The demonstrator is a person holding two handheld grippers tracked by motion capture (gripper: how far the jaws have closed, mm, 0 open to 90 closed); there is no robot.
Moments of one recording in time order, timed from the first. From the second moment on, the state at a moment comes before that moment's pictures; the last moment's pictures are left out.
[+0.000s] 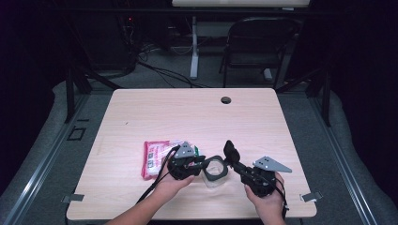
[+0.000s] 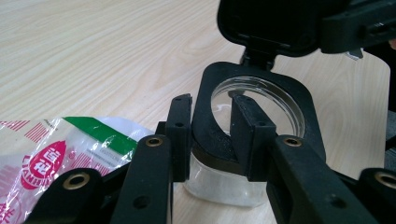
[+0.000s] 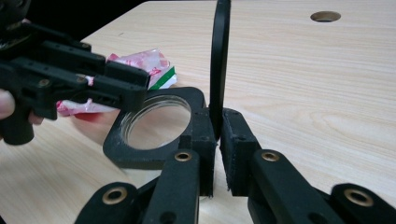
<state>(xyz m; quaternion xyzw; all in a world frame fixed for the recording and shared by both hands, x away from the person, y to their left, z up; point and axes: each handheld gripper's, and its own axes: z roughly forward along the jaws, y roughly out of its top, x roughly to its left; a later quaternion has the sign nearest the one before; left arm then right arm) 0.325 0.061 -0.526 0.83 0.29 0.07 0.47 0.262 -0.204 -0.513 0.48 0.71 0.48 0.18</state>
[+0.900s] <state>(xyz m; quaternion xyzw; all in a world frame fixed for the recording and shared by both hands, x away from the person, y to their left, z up) 0.305 0.076 -0.522 0.82 0.30 0.08 0.48 0.299 -0.194 -0.517 0.46 0.71 0.50 0.17</state>
